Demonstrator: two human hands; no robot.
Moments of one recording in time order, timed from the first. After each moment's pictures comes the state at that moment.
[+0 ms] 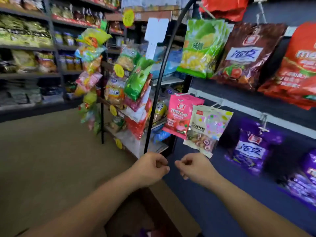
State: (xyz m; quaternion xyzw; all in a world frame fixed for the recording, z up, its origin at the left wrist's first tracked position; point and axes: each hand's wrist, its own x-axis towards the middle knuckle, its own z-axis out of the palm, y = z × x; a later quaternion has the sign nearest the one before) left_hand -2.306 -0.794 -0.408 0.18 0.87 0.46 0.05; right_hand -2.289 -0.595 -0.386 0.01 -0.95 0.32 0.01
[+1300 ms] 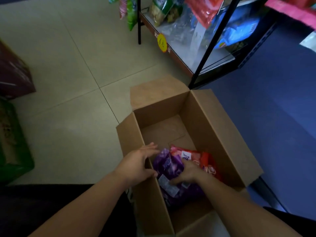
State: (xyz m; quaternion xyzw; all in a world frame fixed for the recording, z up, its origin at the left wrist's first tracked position) left_hand -2.237 -0.924 -0.716 0.00 0.90 0.36 0.25; right_hand -2.284 -0.688 -0.798 -0.09 -0.83 0.21 -0.51
